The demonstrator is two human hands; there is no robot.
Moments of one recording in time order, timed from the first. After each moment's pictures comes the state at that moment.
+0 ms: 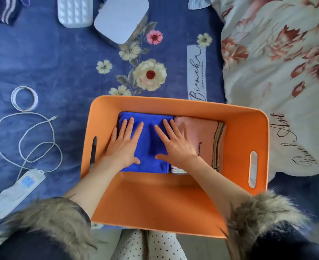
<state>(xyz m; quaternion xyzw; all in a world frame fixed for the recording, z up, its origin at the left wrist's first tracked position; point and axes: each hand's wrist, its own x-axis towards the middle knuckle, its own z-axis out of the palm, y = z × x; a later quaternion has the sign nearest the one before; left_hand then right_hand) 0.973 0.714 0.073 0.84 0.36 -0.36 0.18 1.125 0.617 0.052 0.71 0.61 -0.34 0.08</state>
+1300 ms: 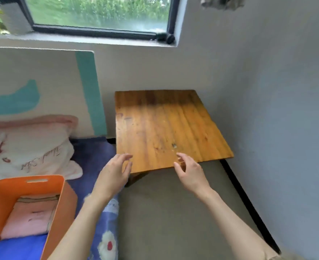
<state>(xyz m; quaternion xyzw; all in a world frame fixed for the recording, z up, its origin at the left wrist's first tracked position) 0.888 0.384 0.378 0.85 -0.37 -0.08 0.36 0.735 0.210 0.384 0.87 -0.34 0.10 -0.33</state>
